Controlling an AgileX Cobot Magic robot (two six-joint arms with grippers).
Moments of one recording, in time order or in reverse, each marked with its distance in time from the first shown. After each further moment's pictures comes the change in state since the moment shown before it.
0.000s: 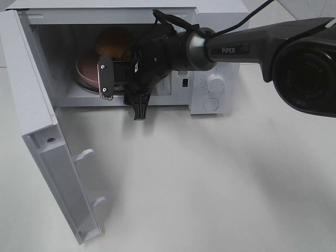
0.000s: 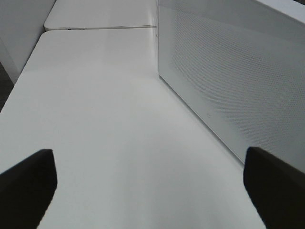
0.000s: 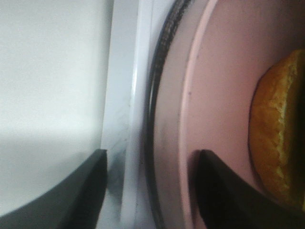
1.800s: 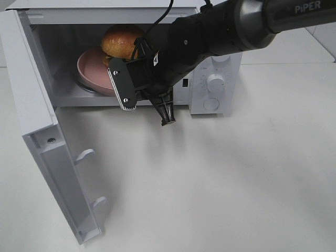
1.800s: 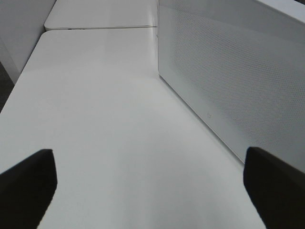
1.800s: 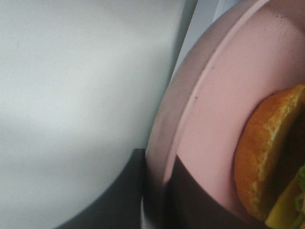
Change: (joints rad) left arm 0.000 0.000 0.000 0.001 0.000 0.000; right arm 0.017 -0.368 0.440 0.015 -0.028 -0.247
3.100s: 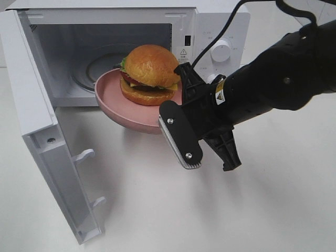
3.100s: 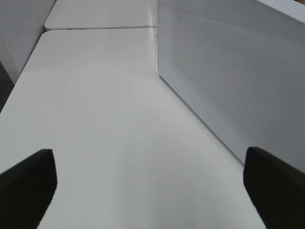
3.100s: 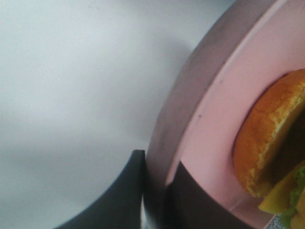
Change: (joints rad) left arm 0.000 0.000 0.000 0.000 0.000 0.000; right arm 0.031 -0.442 0.591 -0.080 -0.111 -0.014
